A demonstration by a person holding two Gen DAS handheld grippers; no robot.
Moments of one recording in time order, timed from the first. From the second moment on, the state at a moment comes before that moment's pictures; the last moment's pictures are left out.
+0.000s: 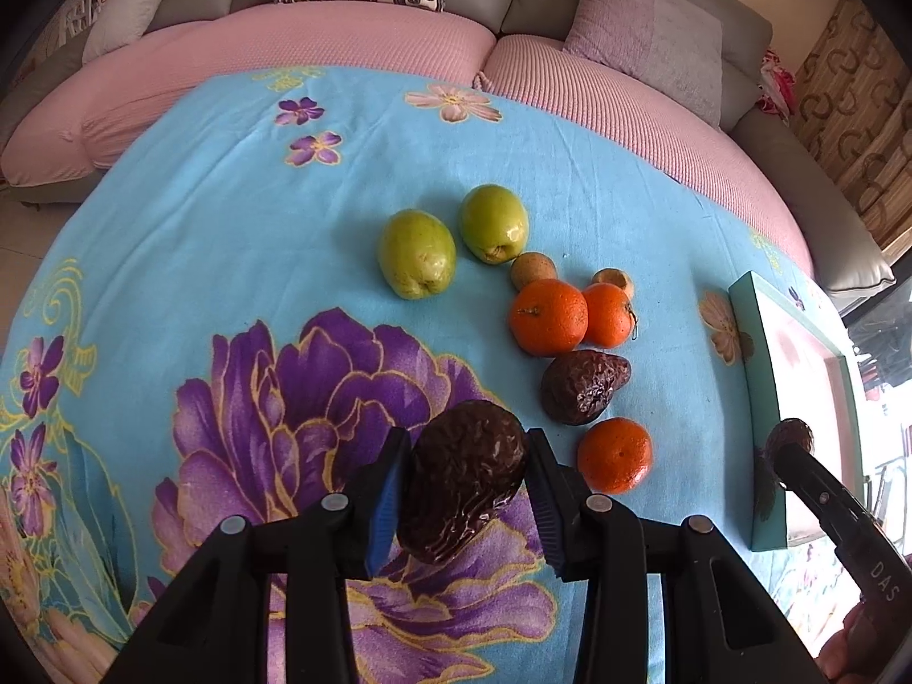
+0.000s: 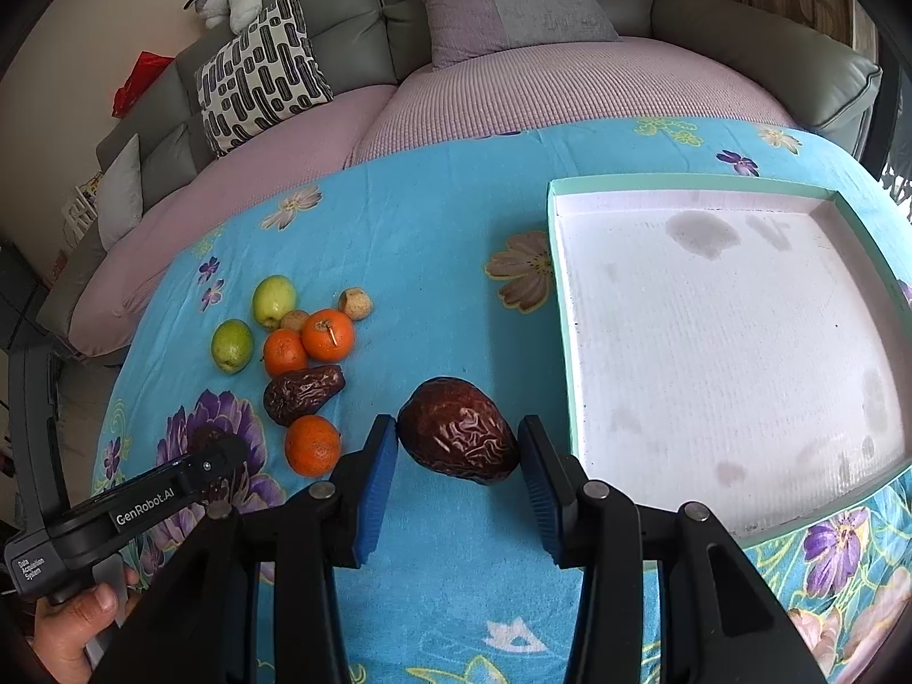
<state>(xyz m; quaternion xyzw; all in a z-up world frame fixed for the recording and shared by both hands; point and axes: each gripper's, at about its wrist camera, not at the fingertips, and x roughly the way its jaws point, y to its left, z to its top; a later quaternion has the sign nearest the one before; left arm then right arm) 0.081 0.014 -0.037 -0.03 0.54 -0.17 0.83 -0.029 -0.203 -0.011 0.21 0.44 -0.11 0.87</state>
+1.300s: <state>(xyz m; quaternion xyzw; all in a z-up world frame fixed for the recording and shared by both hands) 0.025 -0.285 -0.010 0.17 0.46 -0.41 0.77 -0.119 -0.434 -0.010 0.29 0.38 -0.43 0.77</state>
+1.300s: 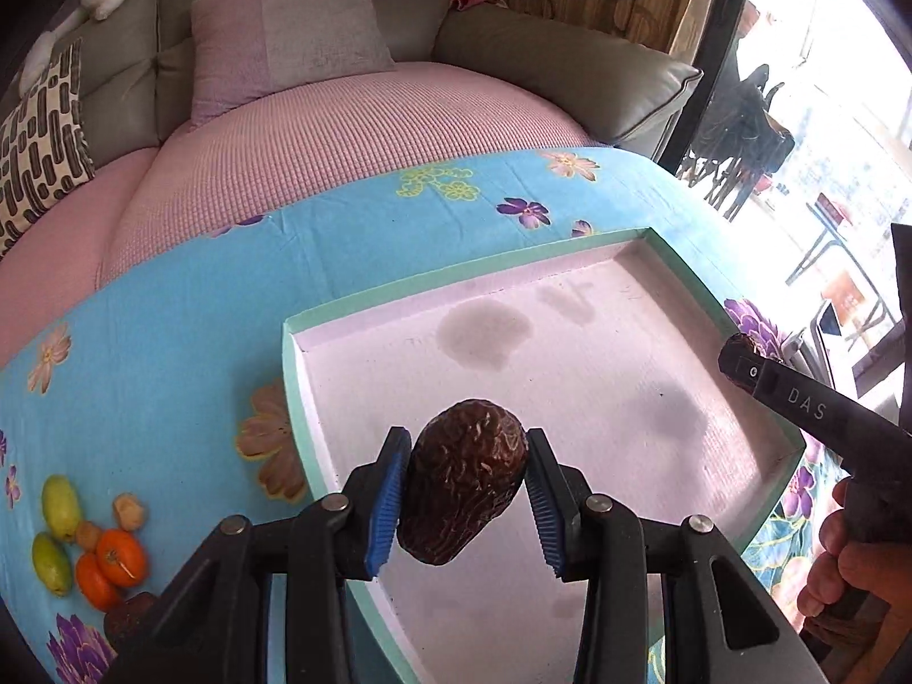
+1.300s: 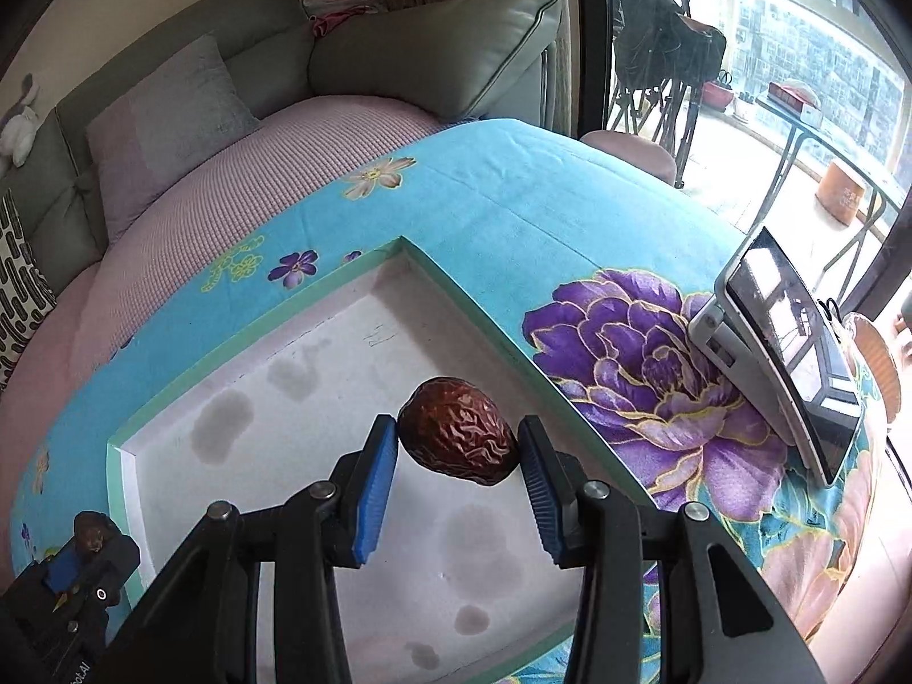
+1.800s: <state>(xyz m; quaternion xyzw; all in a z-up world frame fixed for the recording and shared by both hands) 0.039 -0.301 -0.044 0.21 0.47 -0.38 0.77 -0.117 -0.437 -0.040 0.30 0.42 -0.43 0.74</state>
